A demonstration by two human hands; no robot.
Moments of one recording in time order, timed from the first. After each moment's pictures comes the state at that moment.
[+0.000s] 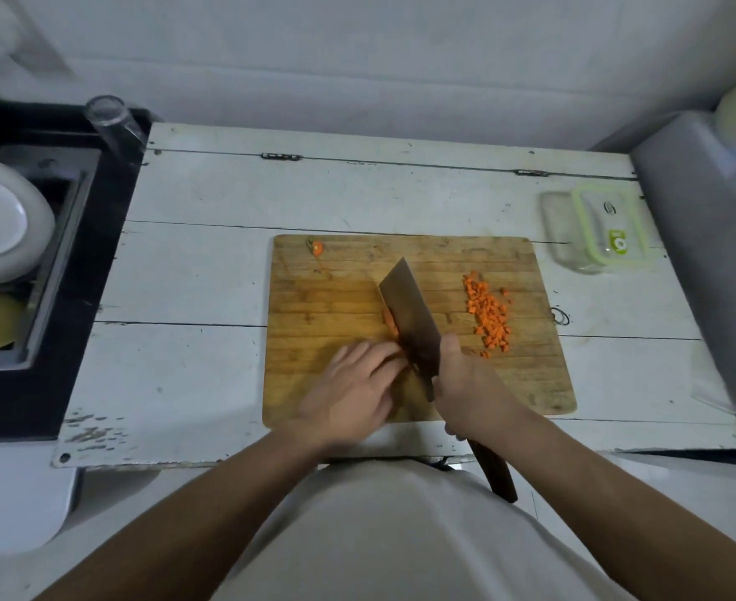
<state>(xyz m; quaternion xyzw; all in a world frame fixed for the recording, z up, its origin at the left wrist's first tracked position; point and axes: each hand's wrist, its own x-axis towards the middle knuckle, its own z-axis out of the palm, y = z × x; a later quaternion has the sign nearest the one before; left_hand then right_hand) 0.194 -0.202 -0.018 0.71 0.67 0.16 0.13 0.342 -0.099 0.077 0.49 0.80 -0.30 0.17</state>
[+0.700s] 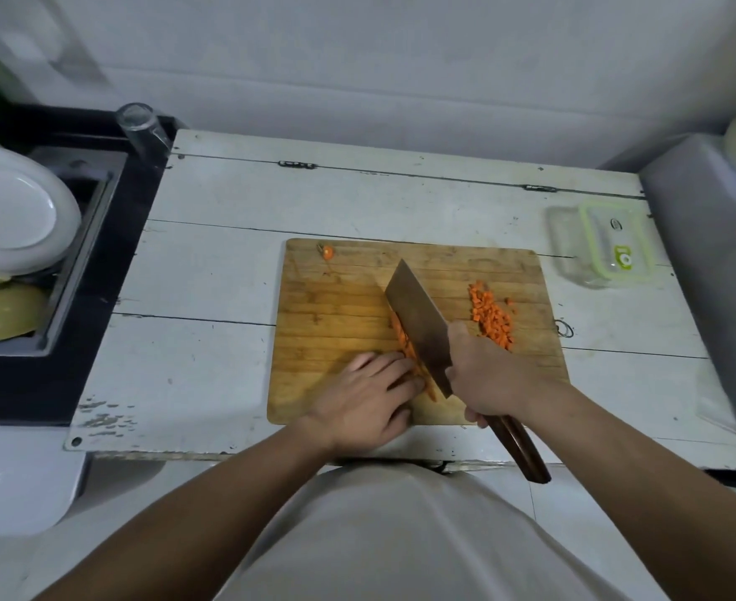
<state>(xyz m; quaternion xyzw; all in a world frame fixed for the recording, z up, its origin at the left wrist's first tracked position) 0.205 -0.203 -0.018 0.76 0.63 0.12 0.09 0.335 -0.073 0.113 0.45 0.80 -0.32 0.25</state>
